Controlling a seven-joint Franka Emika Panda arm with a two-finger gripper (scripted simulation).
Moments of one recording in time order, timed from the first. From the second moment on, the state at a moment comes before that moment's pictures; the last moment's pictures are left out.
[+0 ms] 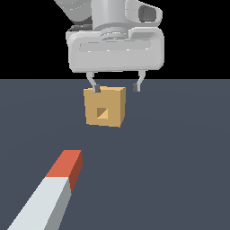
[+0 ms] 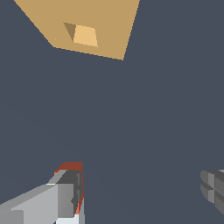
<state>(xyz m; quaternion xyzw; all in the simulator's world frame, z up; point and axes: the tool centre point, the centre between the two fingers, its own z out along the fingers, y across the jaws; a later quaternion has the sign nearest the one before) 0.003 -0.021 0.174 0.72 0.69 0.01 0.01</state>
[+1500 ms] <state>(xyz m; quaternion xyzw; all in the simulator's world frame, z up) -0.090 -0.179 0.081 0.71 0.70 0.00 0.00</state>
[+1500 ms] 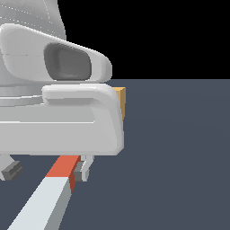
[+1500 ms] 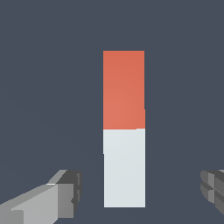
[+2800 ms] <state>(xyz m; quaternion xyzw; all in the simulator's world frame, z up) -0.100 -0.199 0.026 0.71 0.70 0.00 0.00</state>
